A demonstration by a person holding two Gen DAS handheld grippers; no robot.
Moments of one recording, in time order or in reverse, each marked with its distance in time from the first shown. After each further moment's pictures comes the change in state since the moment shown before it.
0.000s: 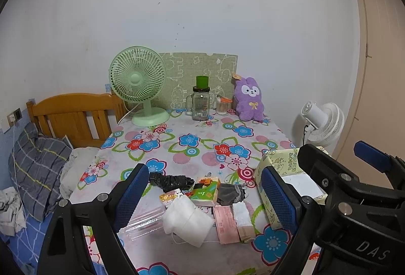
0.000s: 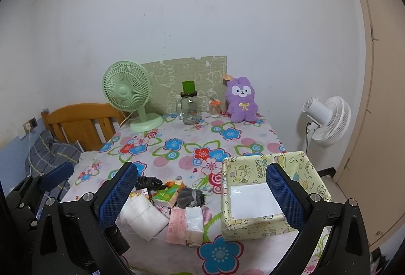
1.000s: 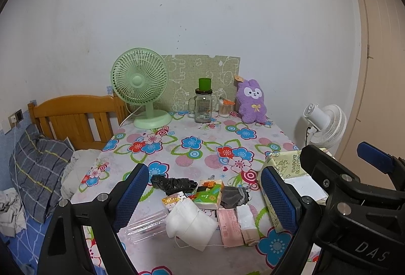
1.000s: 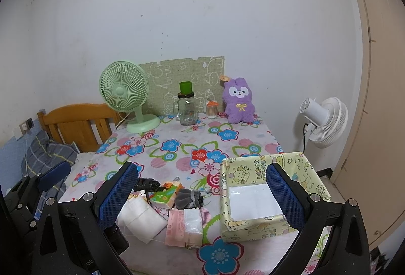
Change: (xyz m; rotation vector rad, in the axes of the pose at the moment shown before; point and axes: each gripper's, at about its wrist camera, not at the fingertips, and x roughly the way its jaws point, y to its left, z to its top) left arm 0.004 0.002 0.000 0.002 -0.016 0.009; right arm 0.003 0.003 -0.001 0.003 -0.007 -0.022
